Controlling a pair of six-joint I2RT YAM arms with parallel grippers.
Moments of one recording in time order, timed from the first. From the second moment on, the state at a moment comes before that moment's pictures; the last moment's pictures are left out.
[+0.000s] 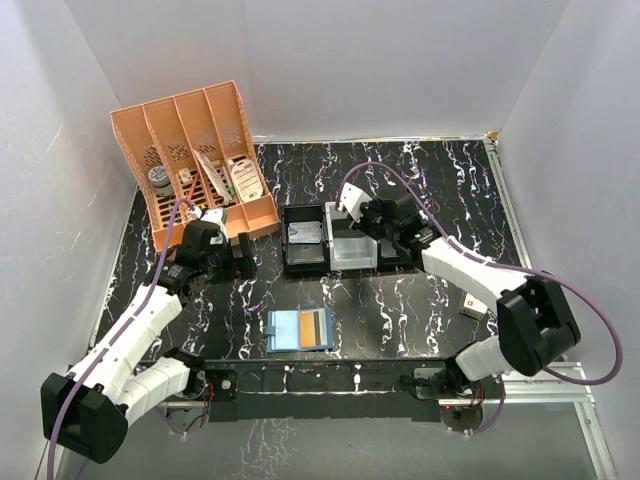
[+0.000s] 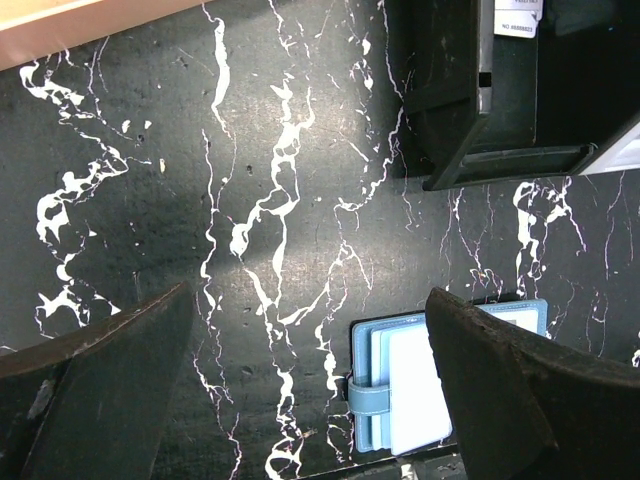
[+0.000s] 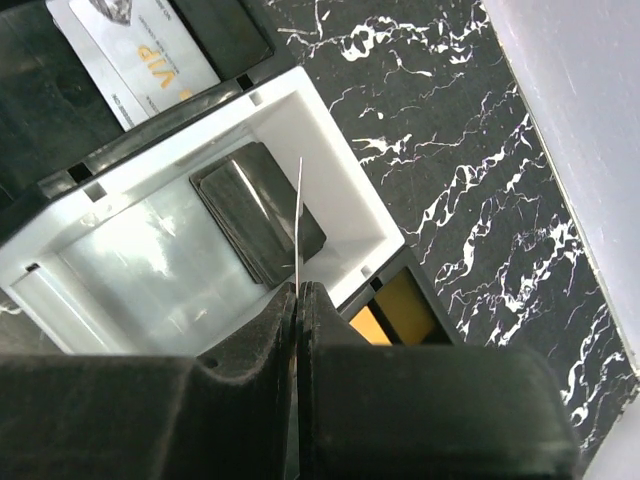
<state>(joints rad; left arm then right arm) -0.36 0.96 0.74 -0.62 -0.04 -0.42 0.52 1.41 0.90 0.01 -0.10 -0.62</state>
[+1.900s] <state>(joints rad) -0.36 0.95 0.72 -0.60 -0.02 -0.40 0.51 1.87 1.15 -0.11 -0.20 -0.99</state>
